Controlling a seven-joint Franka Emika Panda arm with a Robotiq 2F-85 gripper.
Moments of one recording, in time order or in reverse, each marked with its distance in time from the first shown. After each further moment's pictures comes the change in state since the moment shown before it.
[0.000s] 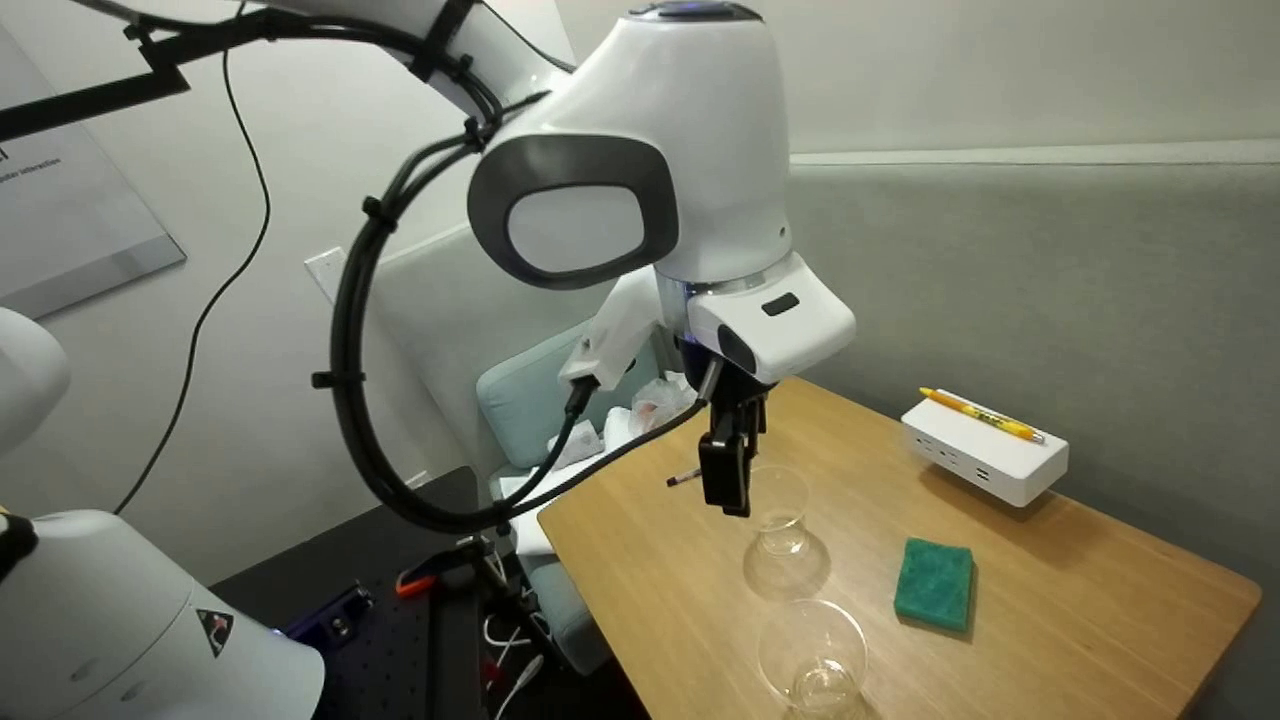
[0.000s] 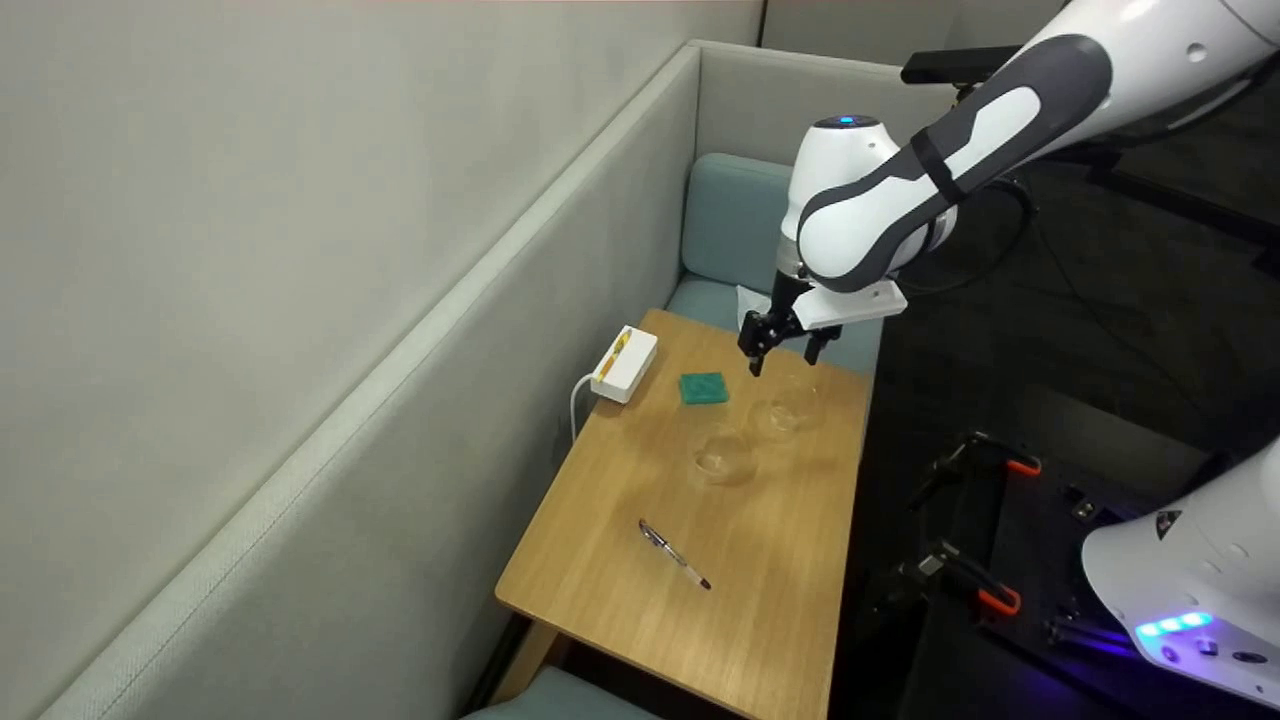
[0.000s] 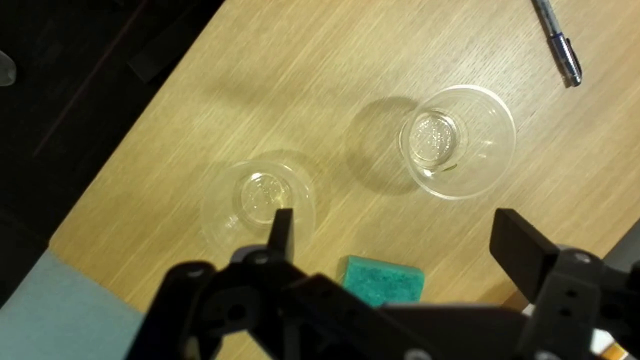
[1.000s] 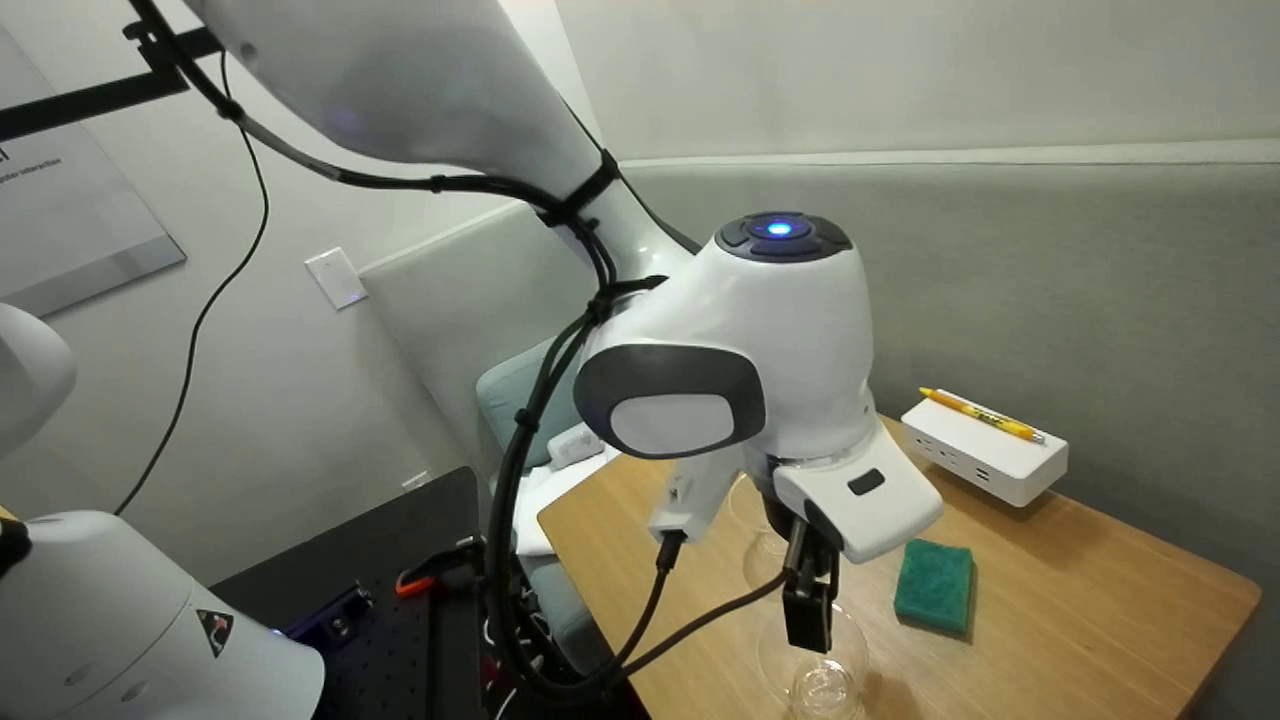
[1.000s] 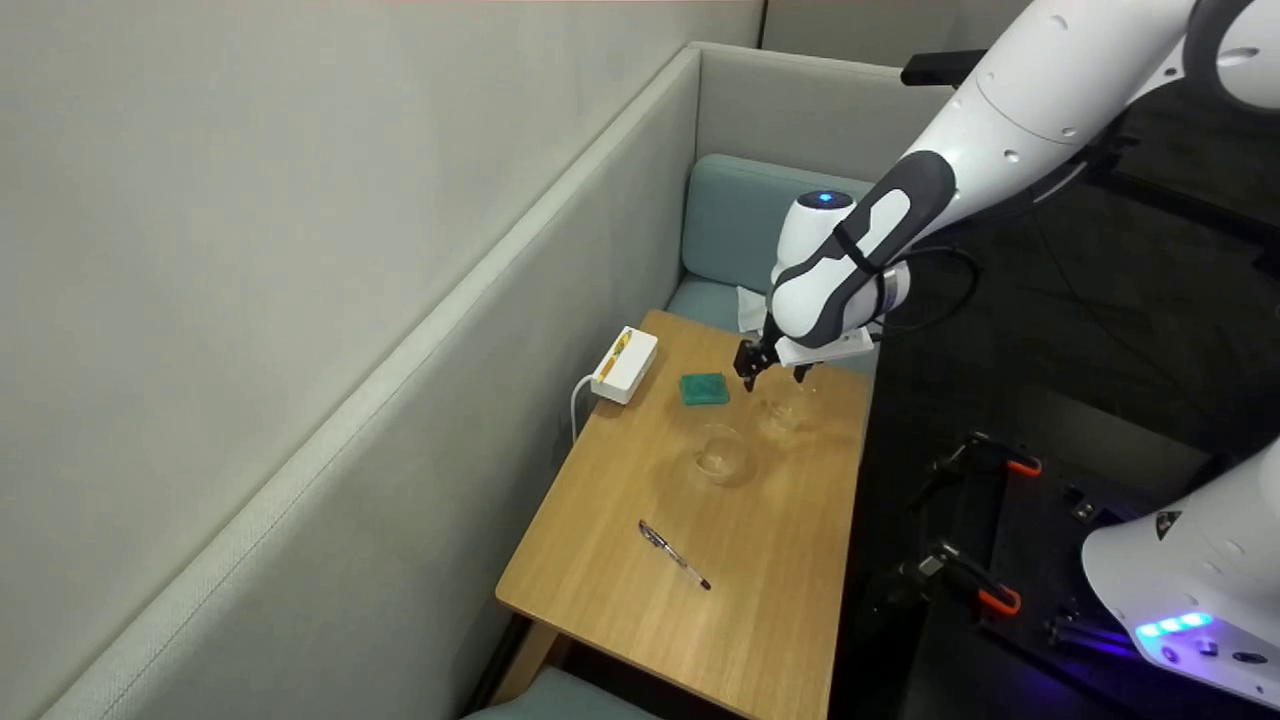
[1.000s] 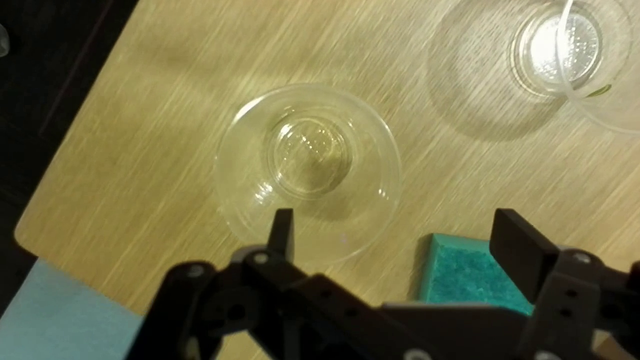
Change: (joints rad) arm -0.056 0.333 -0.012 0.125 0.012 0.255 -0.028
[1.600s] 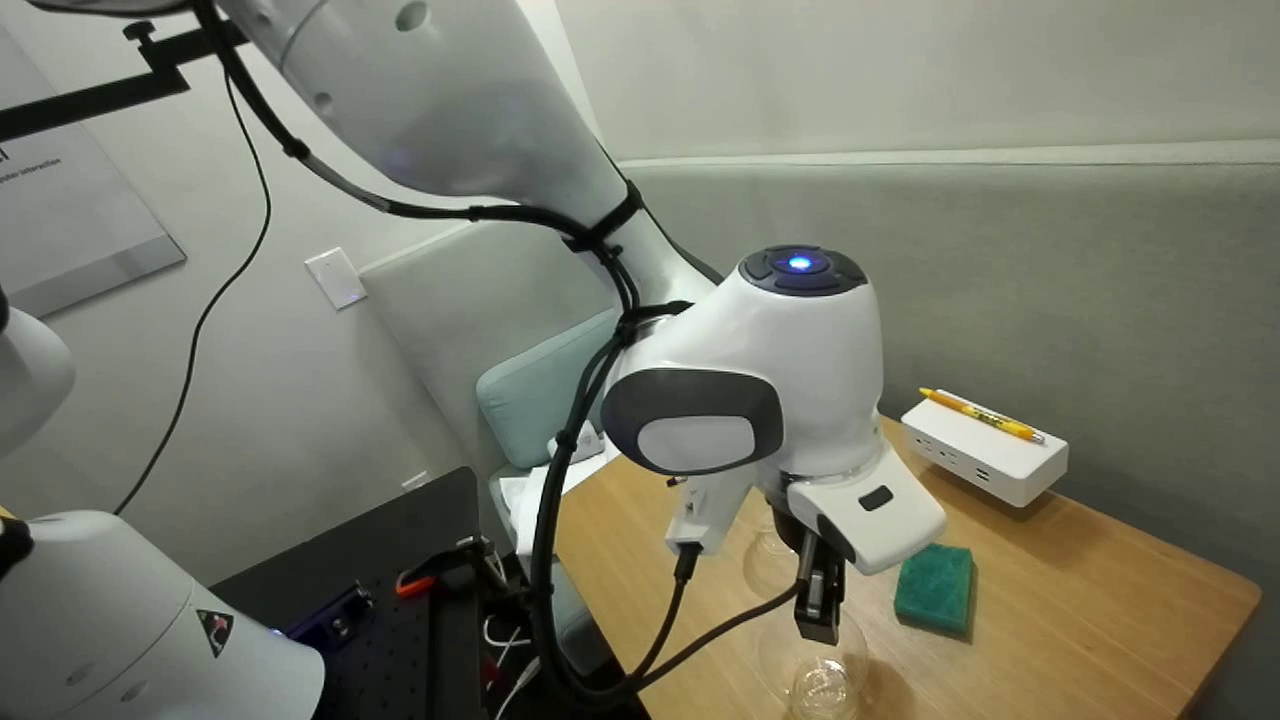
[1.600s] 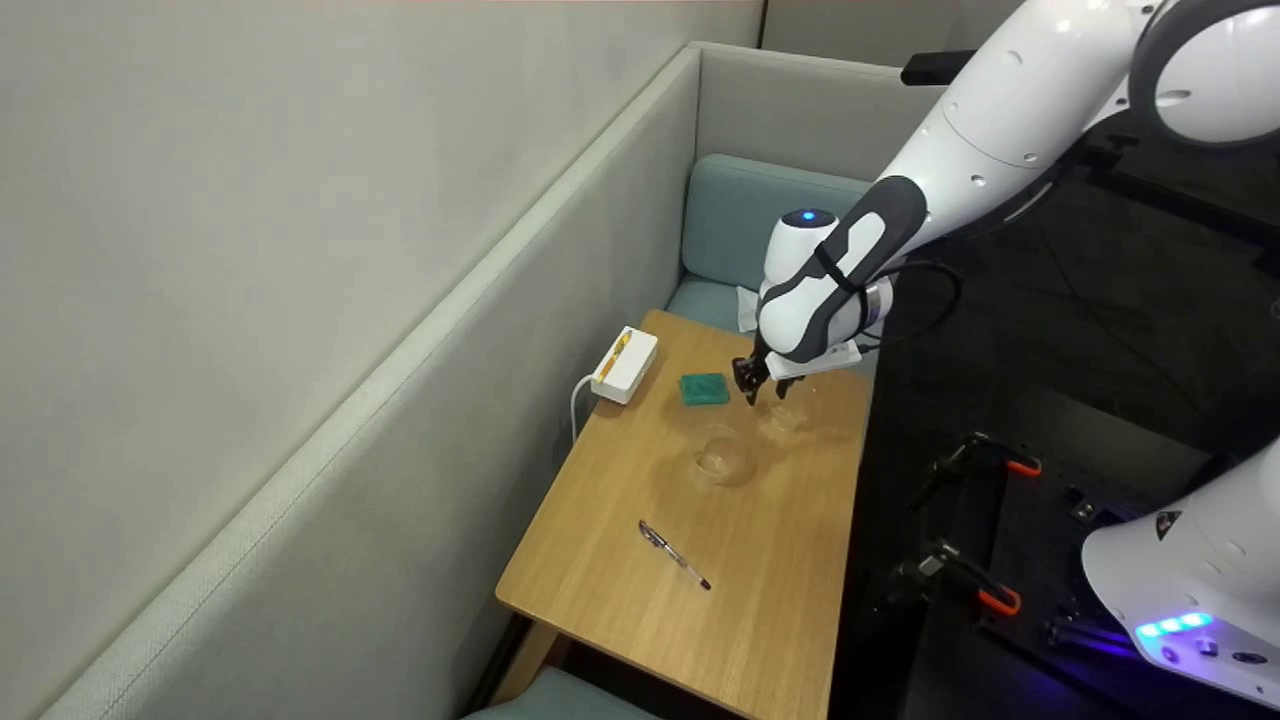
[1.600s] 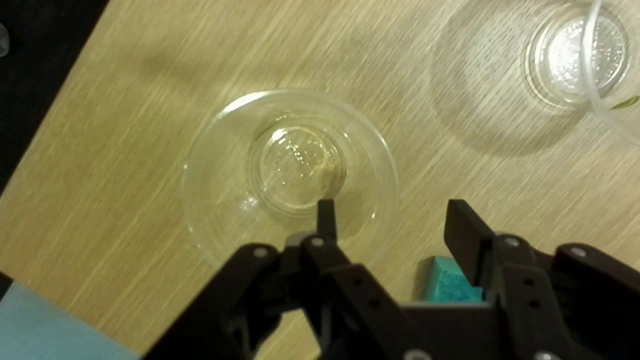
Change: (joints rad) arm 0.015 0.079 0.001 0.058 0.000 0.000 0.001
